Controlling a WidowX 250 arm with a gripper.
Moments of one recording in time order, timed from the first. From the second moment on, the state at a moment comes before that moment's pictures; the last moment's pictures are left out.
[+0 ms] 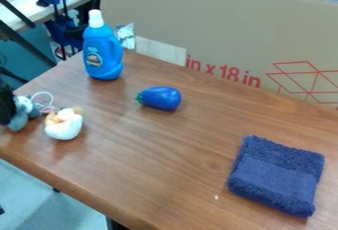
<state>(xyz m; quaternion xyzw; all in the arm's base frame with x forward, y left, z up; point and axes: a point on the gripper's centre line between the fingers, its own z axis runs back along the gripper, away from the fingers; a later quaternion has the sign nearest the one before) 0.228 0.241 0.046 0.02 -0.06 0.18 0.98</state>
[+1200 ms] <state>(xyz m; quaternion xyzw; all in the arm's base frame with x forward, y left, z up) 0.244 0.240 0.048 -0.04 -0.16 0.22 0.96</state>
